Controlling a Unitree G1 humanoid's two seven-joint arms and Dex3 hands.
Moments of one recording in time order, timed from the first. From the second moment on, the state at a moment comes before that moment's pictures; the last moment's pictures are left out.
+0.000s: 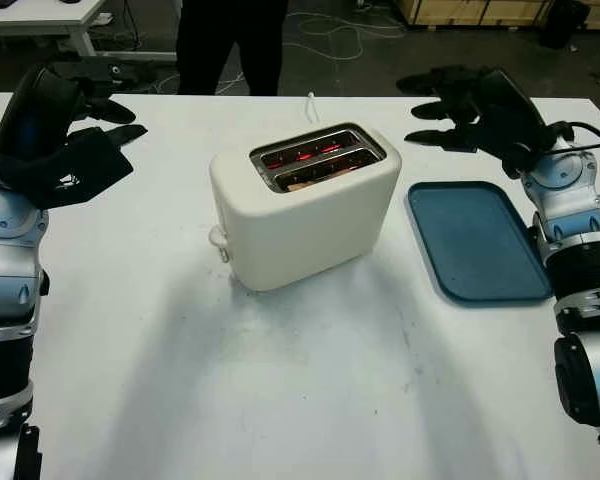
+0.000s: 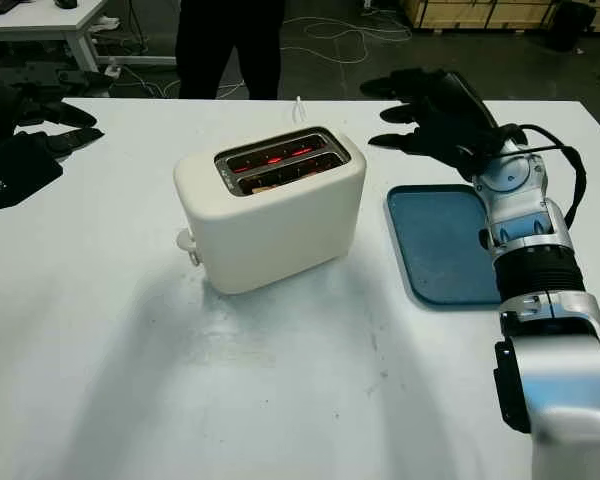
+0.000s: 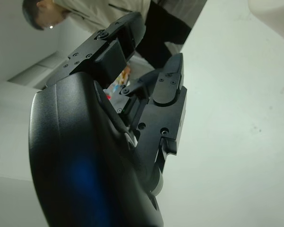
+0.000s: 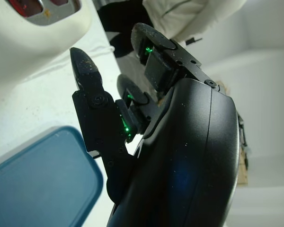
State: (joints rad) left arm -0.47 0.62 0.13 -0.15 0.28 0.21 -0.24; right arm -0.87 -0.55 0.05 0.75 -0.21 -0.26 0.32
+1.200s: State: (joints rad) left arm -0.50 0.61 0.11 -0.14 0.27 0.22 -0.26; right arm -0.87 -0.55 0.05 0.74 -0.21 -0.27 0.33
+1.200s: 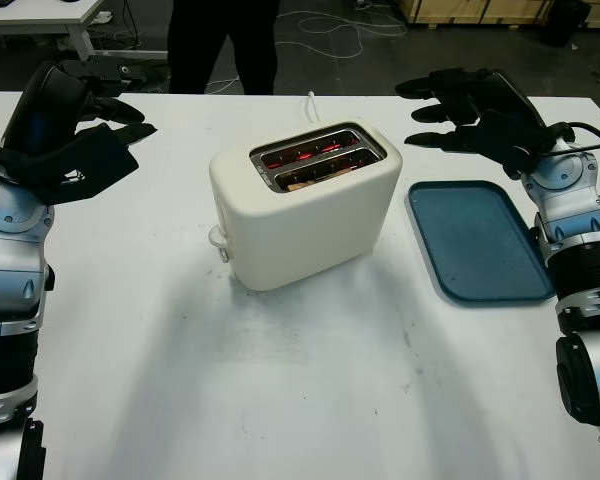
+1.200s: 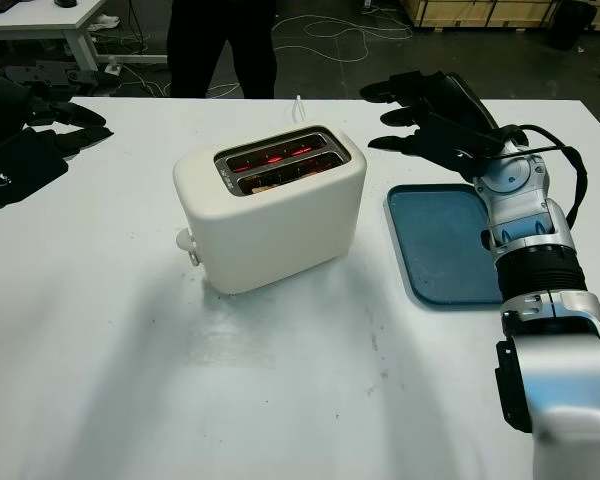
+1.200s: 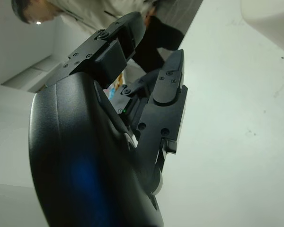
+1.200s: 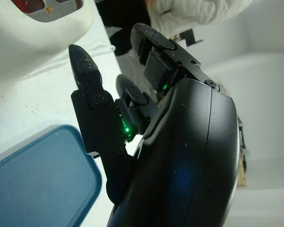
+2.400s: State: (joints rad) left arm -0.50 0.61 0.11 -0.14 0.27 0.22 -0.26; right arm -0.88 -0.55 0.05 0.76 -0.22 -0.28 0.33
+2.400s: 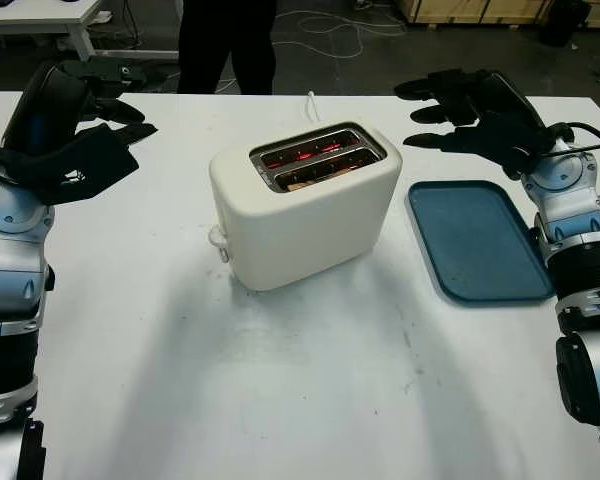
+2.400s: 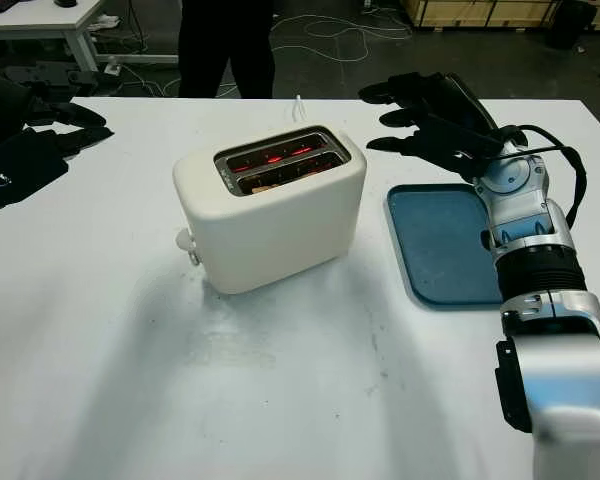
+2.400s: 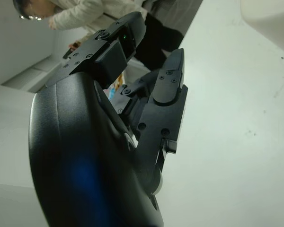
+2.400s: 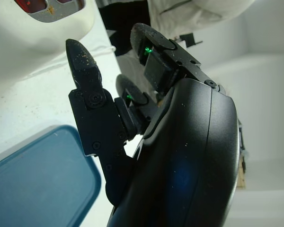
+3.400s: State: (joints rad) left arm -0.50 0.61 0.11 -0.14 0.27 0.22 -0.26; right arm -0.88 -0.55 0.03 0.72 -0.21 -0.28 0.33
